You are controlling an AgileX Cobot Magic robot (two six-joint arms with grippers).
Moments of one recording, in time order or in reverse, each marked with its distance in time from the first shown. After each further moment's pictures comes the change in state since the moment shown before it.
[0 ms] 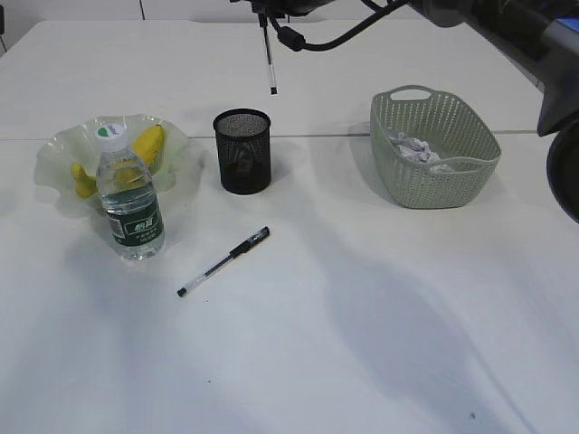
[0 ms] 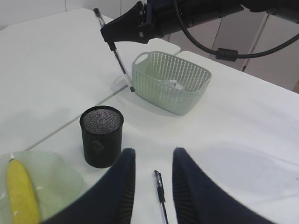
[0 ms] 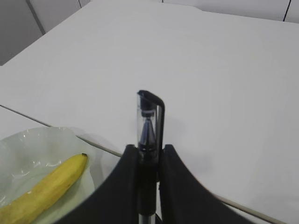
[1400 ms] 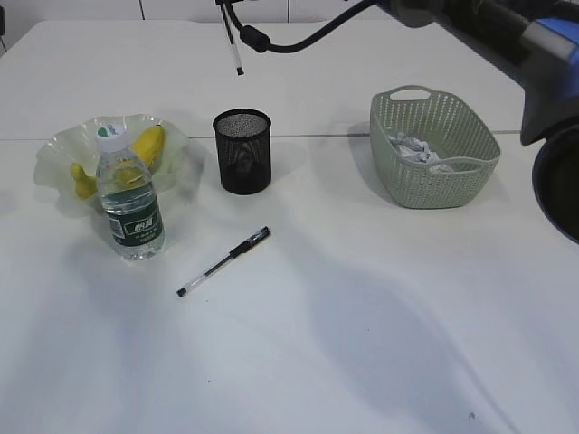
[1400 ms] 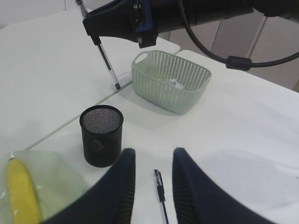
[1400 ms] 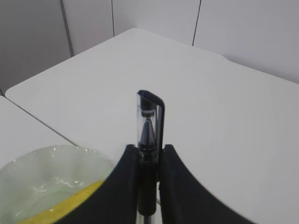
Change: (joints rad) left arm 0.000 0.000 0.000 0.004 0.000 0.000; right arm 0.081 -0.013 0.000 0.002 -0.106 -0.149
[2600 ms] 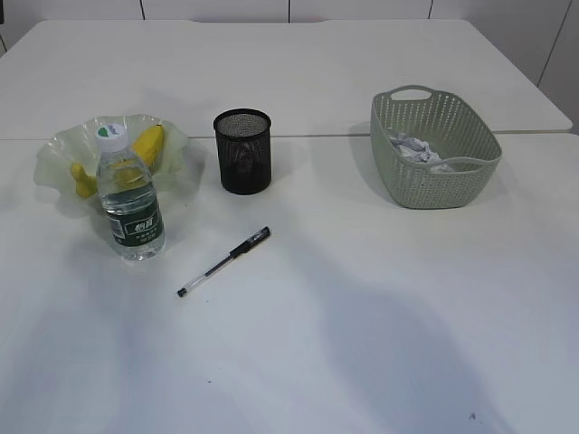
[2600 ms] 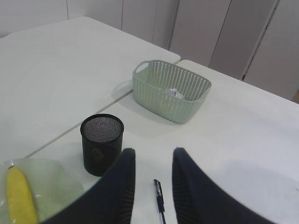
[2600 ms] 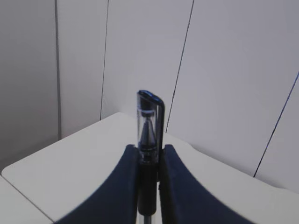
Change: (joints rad) left arm 0.000 0.000 0.000 -0.035 0.000 0.000; right arm 0.001 -0.285 0.000 -0.037 0.026 -0.048
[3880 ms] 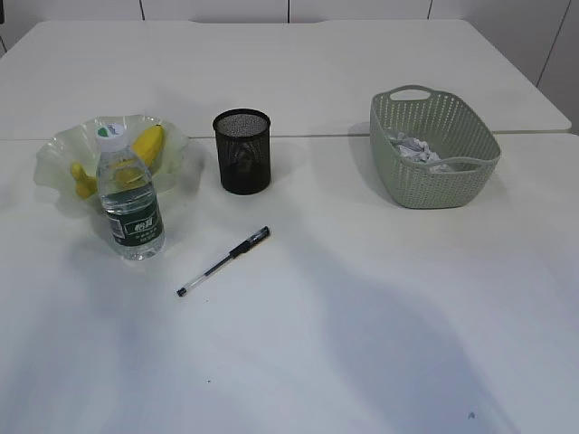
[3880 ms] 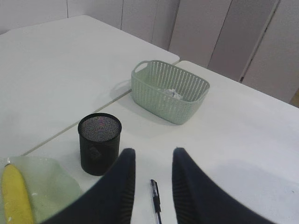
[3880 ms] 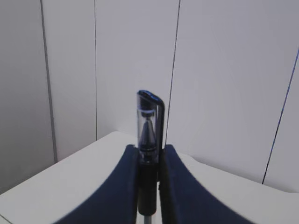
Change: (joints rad) left arm 0.000 0.000 0.000 -0.002 0.000 -0.021; right arm -0.018 0.019 0.154 0.036 -0.291 0.040
